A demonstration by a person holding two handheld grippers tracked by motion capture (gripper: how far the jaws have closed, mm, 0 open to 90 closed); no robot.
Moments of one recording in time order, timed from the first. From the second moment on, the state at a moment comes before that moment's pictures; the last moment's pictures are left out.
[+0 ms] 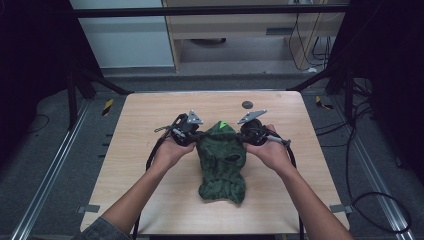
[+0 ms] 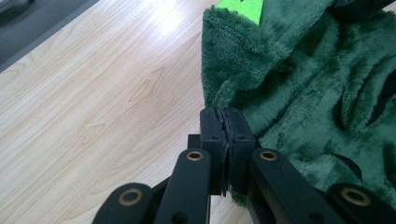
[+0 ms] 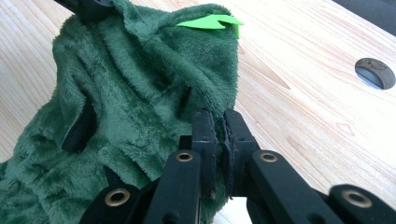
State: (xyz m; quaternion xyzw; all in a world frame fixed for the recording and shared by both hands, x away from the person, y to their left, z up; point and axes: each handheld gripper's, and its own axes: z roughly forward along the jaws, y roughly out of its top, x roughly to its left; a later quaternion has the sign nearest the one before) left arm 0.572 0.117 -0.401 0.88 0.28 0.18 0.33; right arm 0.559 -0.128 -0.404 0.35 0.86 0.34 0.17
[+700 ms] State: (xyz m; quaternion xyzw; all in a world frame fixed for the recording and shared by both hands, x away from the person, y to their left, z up) left arm 0.580 0.113 -0.388 0.88 0.27 0.19 0.33; right arm 0.568 -0.128 -0.394 0.35 0.85 0.34 0.18
